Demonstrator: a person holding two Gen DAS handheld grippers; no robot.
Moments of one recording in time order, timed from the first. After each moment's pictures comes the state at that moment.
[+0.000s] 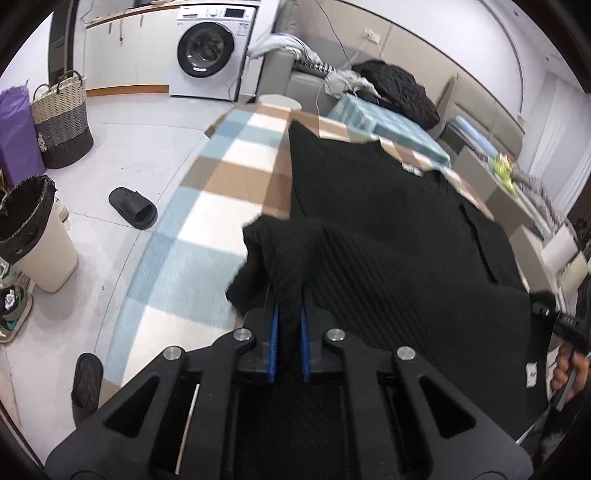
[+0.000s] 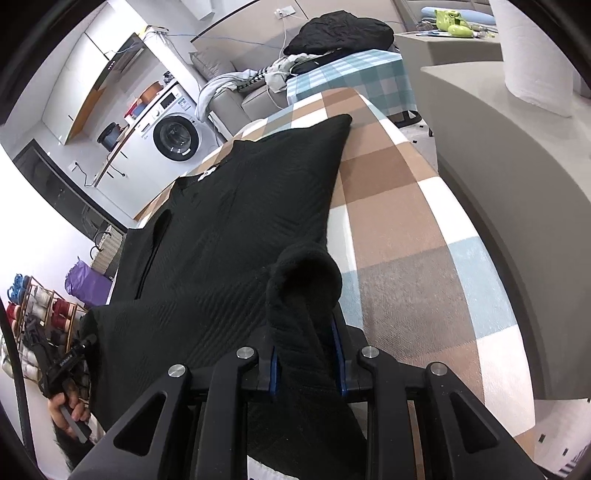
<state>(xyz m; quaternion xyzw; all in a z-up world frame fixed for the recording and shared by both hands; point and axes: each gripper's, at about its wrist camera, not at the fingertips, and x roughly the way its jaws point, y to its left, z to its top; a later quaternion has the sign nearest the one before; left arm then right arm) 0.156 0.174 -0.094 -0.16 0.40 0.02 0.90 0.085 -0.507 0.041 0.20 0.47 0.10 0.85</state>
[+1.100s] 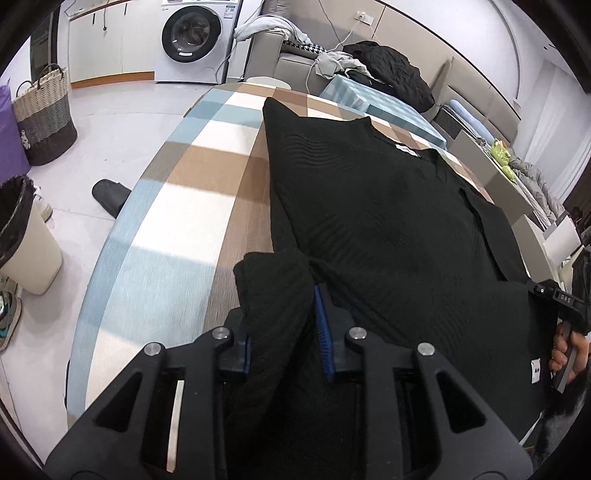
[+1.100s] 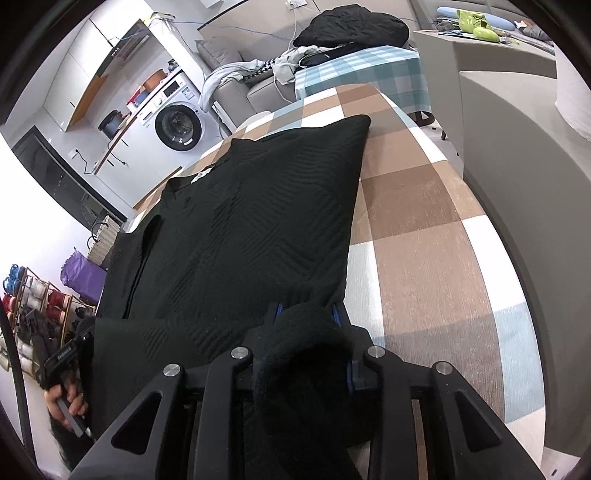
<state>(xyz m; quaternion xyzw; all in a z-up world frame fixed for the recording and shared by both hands) 0.195 0.155 -0.120 -0.15 0.43 0.00 0.89 0.133 -0.498 0.027 0.18 0.49 0.11 0.84</state>
